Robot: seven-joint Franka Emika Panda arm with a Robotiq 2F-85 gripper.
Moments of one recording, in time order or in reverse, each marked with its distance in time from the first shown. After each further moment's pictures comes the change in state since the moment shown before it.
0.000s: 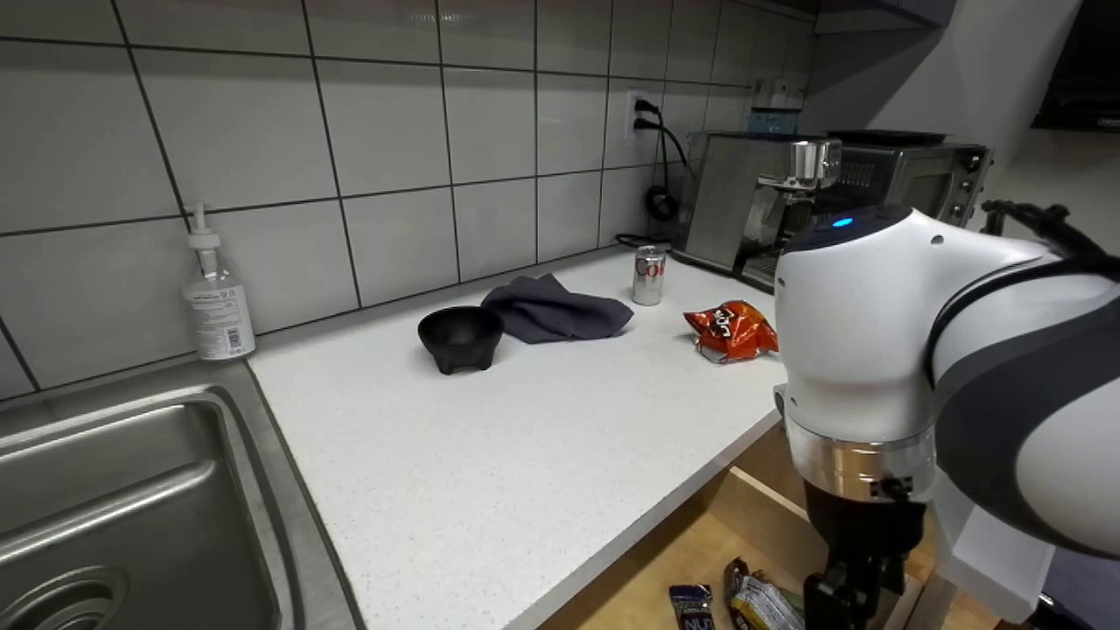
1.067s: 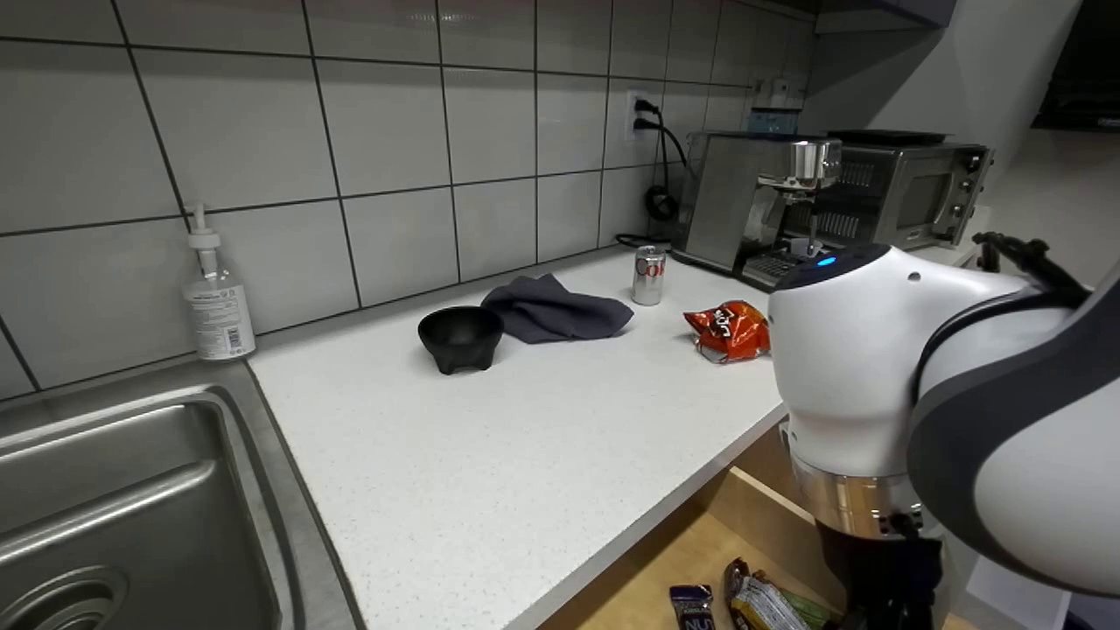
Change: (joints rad) arm -0.003 0.058 0.032 0.003 0.116 -0.036 -0.076
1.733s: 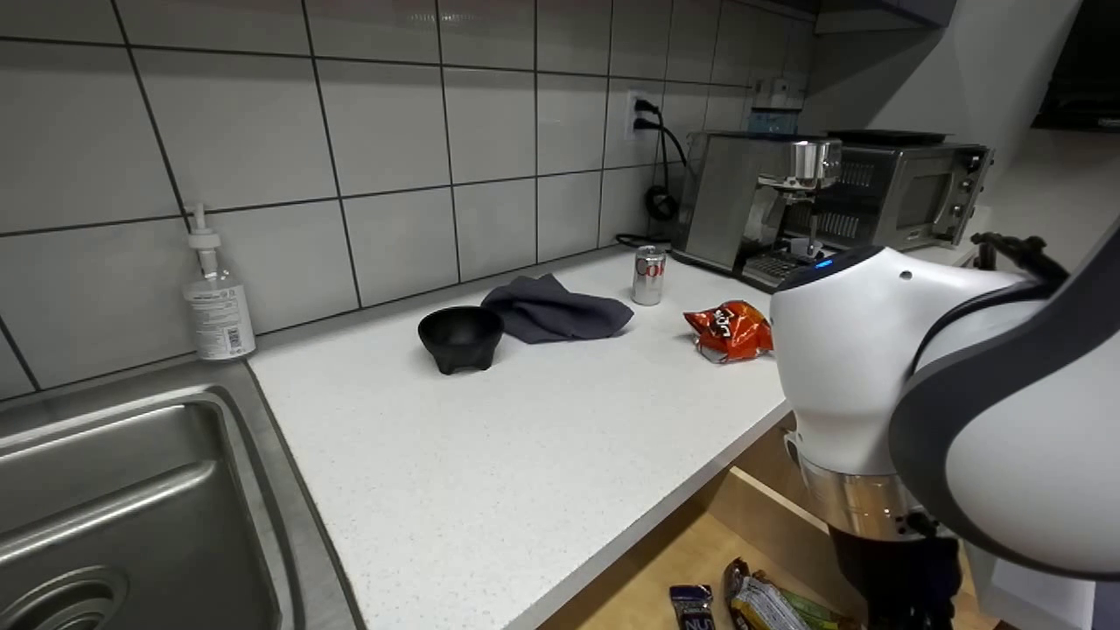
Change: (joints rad) arm -0.007 -0.008 0.005 0.000 0.080 -0.070 -0.127
